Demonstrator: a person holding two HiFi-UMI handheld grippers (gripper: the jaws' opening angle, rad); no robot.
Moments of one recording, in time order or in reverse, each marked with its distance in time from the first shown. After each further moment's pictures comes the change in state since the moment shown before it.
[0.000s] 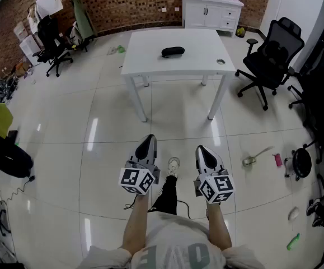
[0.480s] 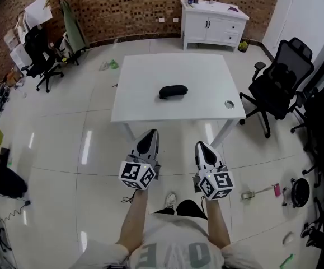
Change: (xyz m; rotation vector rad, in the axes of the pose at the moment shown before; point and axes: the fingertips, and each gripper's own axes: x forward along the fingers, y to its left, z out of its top) left arm 0.324 0.169 0.057 0.030 -0.012 -0.075; right arm 0.336 -0.108 0.101 -0.027 -0.047 -0.007
